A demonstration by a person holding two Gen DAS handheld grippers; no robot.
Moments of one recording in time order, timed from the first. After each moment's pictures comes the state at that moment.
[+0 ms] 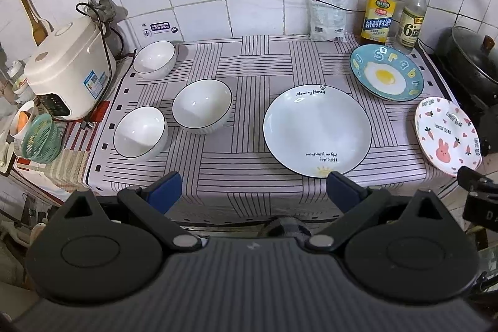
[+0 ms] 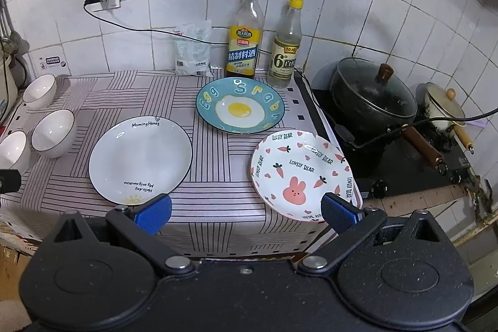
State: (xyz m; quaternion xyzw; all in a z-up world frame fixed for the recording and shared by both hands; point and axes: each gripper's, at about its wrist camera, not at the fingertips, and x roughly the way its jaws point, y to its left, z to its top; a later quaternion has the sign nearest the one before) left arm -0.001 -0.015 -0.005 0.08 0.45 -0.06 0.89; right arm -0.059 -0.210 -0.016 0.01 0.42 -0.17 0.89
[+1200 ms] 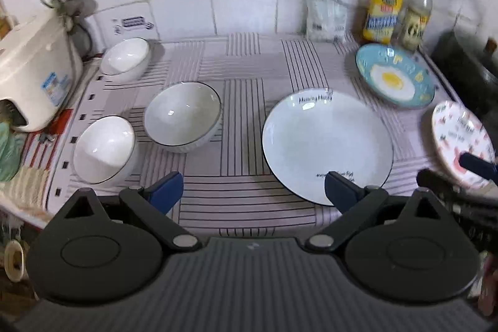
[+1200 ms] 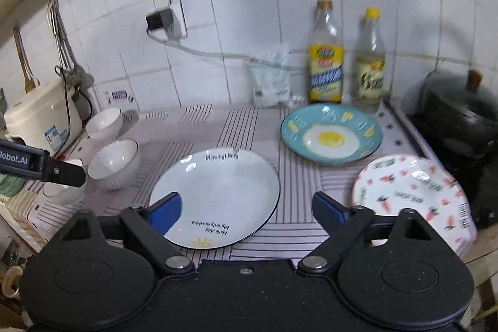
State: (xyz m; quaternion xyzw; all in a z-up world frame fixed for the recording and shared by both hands) left arm 0.072 0.005 -0.086 0.06 0.44 -0.11 0.89; right arm -0.016 -0.203 -0.100 0.08 0.32 -0.02 0.94
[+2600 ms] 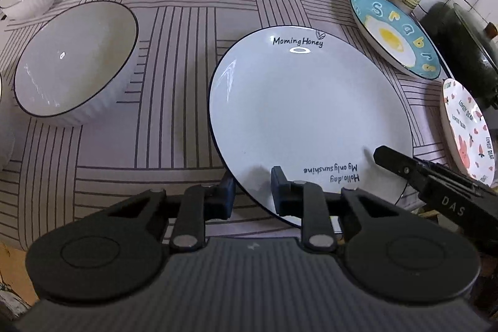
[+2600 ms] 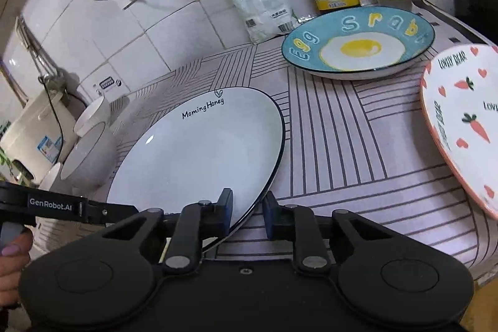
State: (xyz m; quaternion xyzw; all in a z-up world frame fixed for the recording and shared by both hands) left arm 0.150 -0.016 -0.205 -0.01 0.52 -0.20 0.83; right arm 0.053 -0.235 -0.215 0.21 0.36 0.04 0.91
